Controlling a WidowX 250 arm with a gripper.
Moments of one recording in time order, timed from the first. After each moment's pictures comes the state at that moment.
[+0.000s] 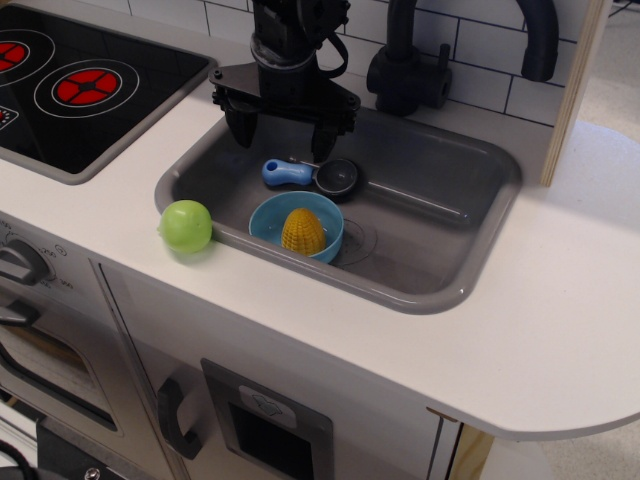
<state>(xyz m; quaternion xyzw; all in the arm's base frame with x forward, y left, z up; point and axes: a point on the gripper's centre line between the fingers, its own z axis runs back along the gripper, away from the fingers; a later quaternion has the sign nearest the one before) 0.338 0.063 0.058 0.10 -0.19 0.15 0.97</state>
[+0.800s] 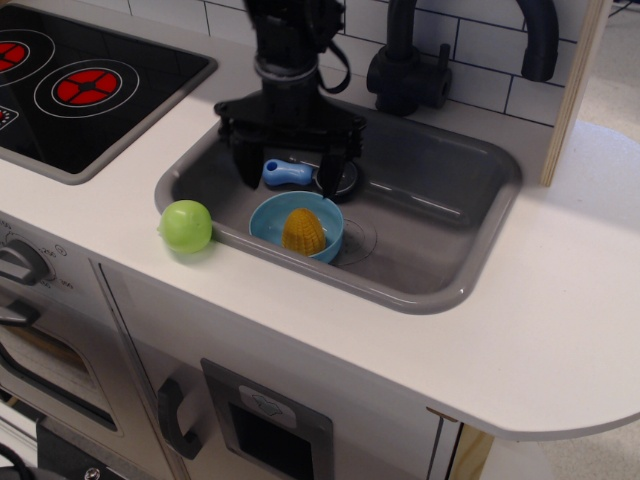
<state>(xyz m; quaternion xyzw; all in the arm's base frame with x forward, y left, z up) 0.316 0.057 0.038 0.03 -0.07 0.19 0.98</state>
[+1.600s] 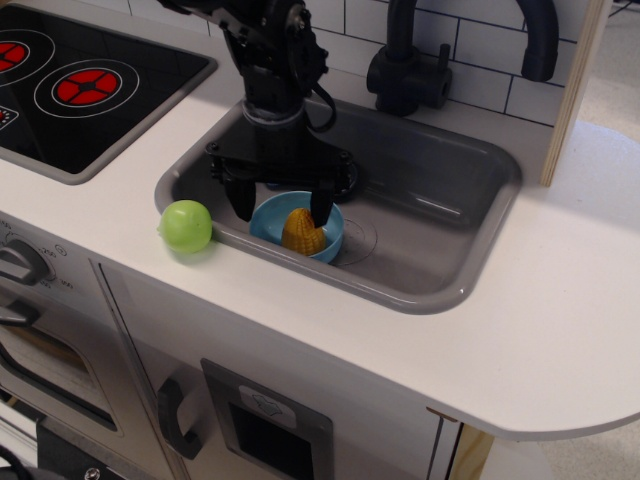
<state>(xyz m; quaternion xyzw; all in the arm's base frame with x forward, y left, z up) 0.312 0.049 0.009 0.03 -0.09 0.19 0.98</state>
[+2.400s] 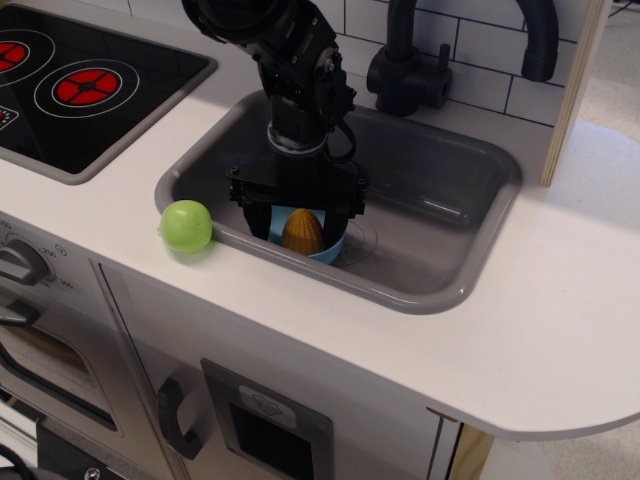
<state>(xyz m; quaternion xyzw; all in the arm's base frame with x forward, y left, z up) 0.315 0.042 -0.011 0.05 -0.08 0.20 0.97</state>
